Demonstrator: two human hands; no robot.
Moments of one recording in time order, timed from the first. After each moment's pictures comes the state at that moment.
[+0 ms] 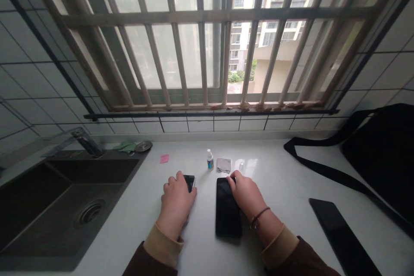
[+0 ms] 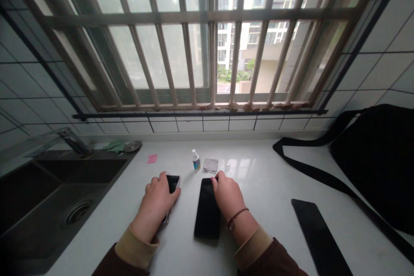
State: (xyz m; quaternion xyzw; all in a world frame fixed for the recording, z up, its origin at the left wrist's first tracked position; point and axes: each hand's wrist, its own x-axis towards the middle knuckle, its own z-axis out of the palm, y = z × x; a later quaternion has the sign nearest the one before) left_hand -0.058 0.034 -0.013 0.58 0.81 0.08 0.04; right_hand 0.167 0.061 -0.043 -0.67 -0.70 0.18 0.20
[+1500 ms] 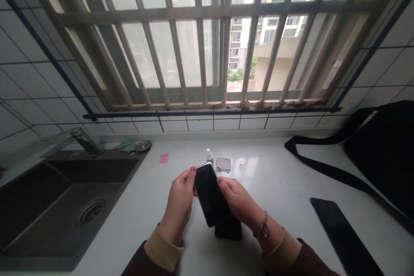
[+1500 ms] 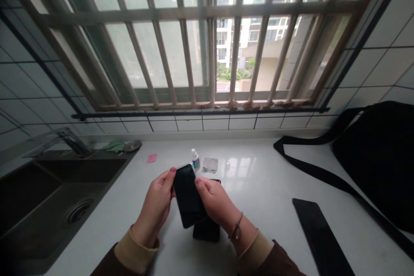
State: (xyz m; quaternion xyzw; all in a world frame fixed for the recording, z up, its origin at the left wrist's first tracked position) left_hand -0.038 0.031 -0.008 0.43 0.48 0.60 0.47; right_hand 0.145 0.038 -0.026 -0.39 -0.67 0.49 0.40
